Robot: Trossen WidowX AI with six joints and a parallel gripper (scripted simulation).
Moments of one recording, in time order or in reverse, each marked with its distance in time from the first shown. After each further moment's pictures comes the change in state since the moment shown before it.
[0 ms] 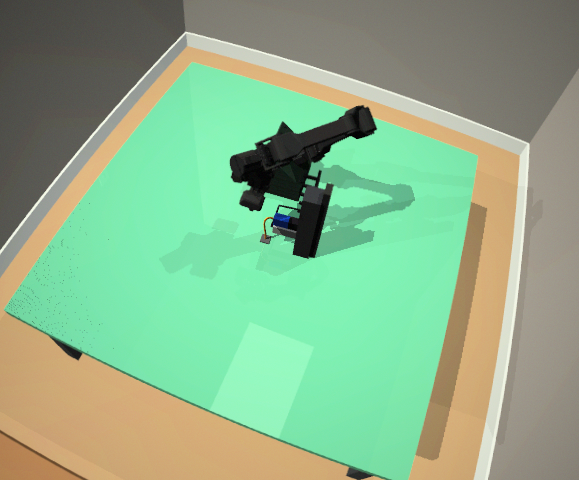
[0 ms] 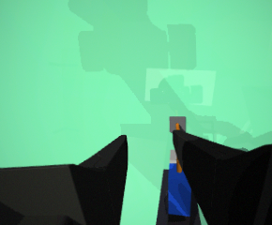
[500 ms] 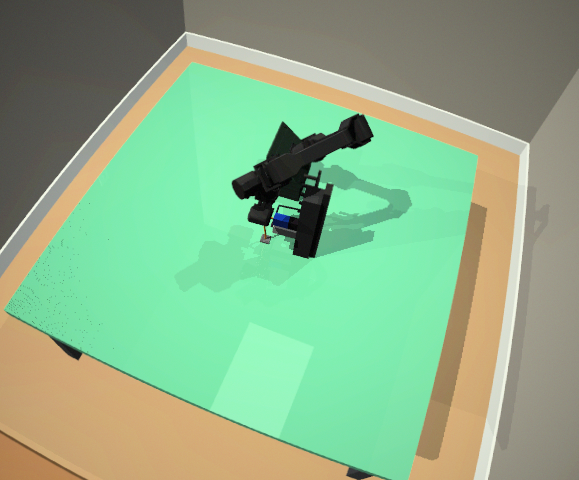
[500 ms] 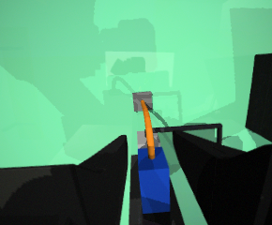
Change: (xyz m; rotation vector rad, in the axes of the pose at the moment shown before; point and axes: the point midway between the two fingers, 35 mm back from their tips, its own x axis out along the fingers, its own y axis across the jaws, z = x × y) arm 0.036 -0.022 -0.037 0.020 0.116 -0.239
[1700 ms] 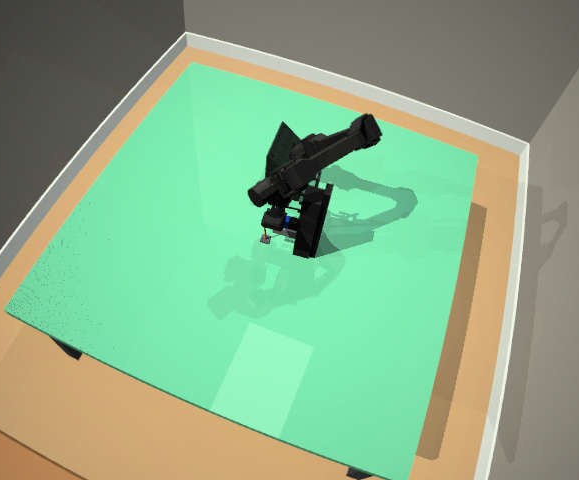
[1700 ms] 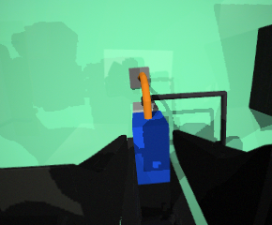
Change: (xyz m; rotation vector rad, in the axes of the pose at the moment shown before) arm 0.007 -0.001 -0.039 -0.002 0.001 -0.008
